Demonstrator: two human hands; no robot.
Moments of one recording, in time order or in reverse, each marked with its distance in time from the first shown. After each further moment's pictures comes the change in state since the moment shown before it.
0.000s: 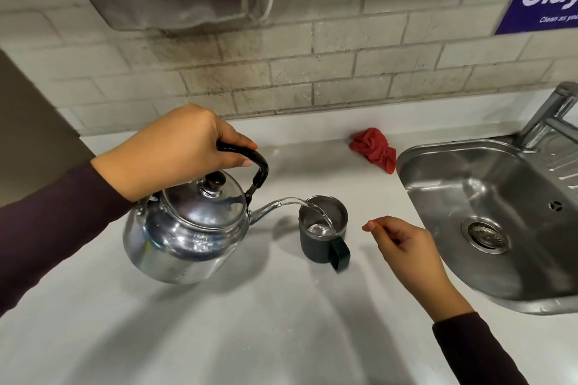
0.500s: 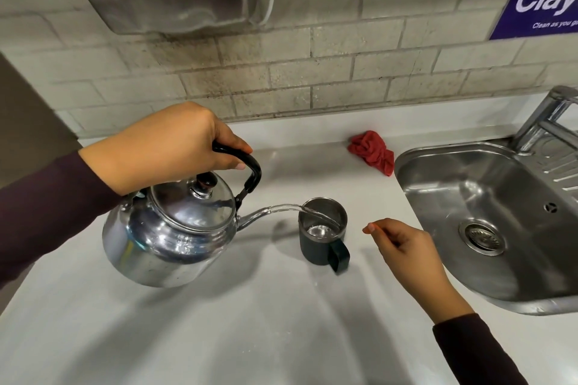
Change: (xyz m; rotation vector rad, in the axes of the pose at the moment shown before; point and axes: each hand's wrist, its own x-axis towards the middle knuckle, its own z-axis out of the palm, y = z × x) left_hand -0.002 0.006 -0.016 0.104 -0.069 0.034; right_hand 0.000 0.003 0.000 -0.048 0.023 -0.010
